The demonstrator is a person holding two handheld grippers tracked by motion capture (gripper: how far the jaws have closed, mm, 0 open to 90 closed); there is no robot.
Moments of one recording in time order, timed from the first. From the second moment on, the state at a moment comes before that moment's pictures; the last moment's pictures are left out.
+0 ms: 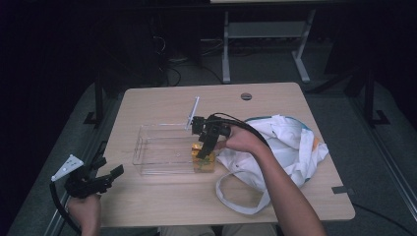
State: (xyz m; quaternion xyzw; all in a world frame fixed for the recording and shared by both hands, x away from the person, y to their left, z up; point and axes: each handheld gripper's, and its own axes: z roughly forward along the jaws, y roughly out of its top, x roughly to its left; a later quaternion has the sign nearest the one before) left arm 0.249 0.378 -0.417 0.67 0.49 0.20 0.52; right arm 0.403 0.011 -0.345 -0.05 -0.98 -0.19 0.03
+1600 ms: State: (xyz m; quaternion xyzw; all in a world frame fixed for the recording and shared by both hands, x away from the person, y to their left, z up) left arm 0.249 0.377 -0.417 0.67 0.49 0.20 0.52; right arm 0.403 -0.036 -0.312 -0.09 -0.96 -0.26 0.01
